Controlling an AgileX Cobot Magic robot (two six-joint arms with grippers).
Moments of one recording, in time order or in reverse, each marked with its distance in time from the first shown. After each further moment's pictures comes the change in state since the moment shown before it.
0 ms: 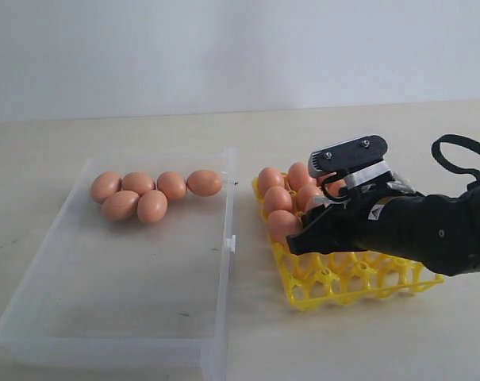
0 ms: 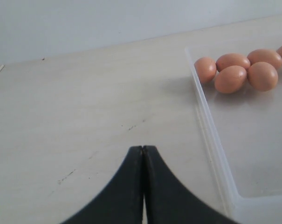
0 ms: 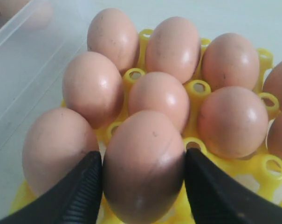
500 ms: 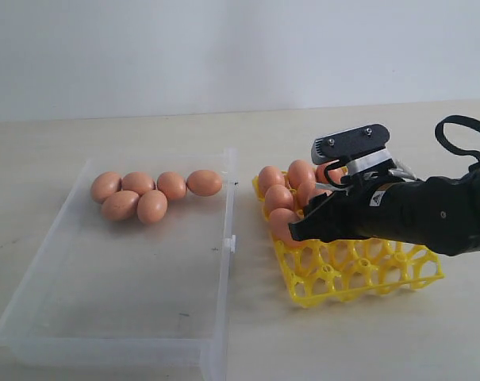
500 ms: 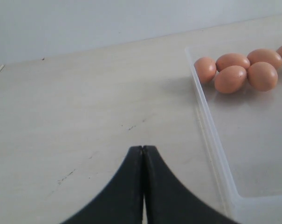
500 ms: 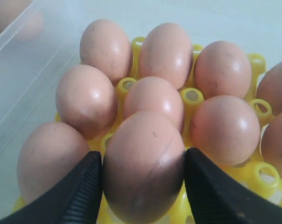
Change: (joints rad) left arm 0.000 0.000 0.000 0.000 0.000 0.000; right arm -0.039 0.000 -0.049 -0.070 0.068 0.058
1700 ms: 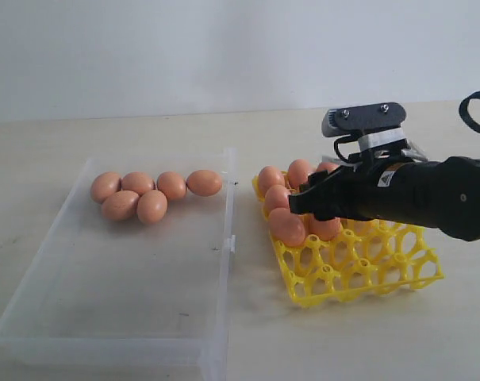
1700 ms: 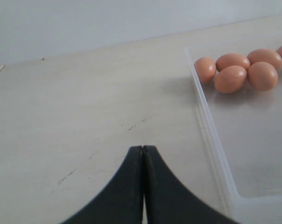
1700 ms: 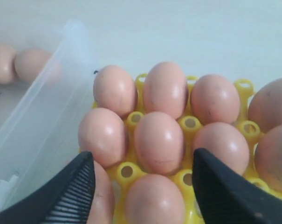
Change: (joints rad) left arm 0.000 0.000 0.000 0.000 0.000 0.000; right arm 0.000 -0.100 -0.010 -0.004 0.040 0.108
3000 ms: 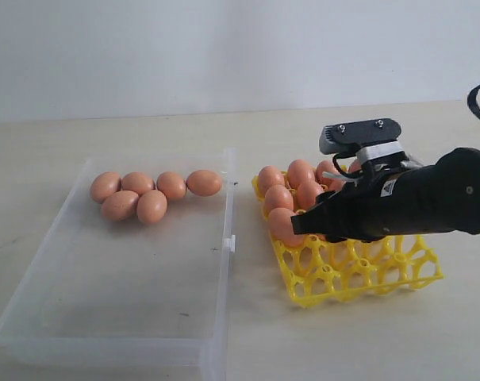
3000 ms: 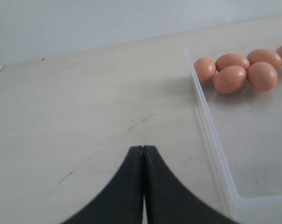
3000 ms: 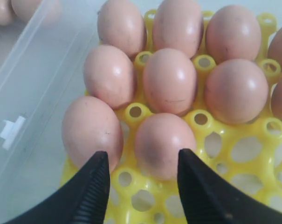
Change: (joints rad) left arm 0.000 0.000 0.000 0.000 0.000 0.000; right arm 0.000 -0.025 -0.011 0.000 0.211 0.004
